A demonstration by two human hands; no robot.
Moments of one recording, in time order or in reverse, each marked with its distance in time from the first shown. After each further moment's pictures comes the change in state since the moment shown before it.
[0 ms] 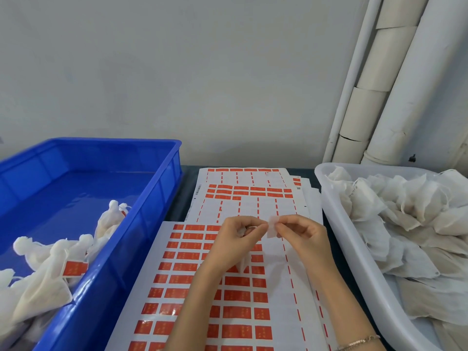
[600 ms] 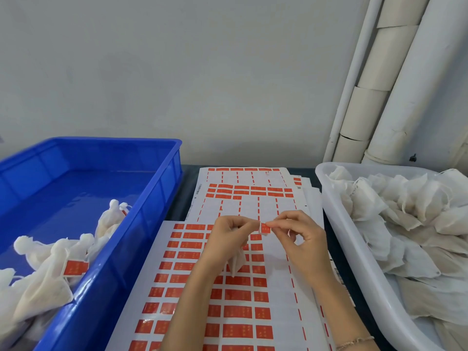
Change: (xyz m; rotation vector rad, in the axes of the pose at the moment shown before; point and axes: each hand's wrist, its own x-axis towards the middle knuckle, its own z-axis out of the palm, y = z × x) left_hand 0.003 -0.002 -0.007 -0.072 0.067 -0.241; right_hand -0.005 -0.004 0.007 -0.326 0.017 -0.385
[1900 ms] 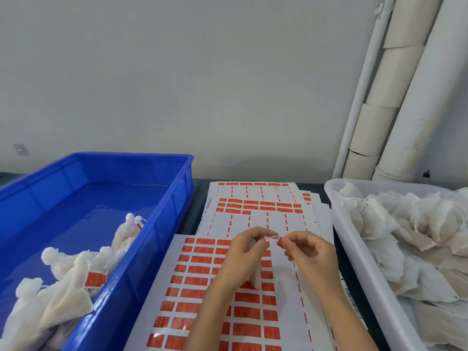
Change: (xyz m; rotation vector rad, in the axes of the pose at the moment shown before) left_hand -0.008 0.004 0.007 0.103 -0.057 0.222; right_hand 0.001 0.002 0.002 0.183 0.048 0.372
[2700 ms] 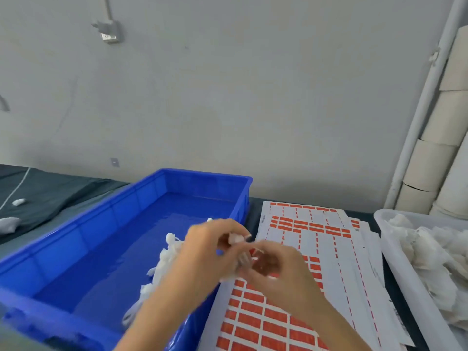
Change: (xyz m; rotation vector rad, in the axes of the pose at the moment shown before) left_hand -0.155 0.128 -0.158 0.553 0.344 0.152; right_hand -0.096 -0.165 0.083 -0.102 -0.641 -0.306
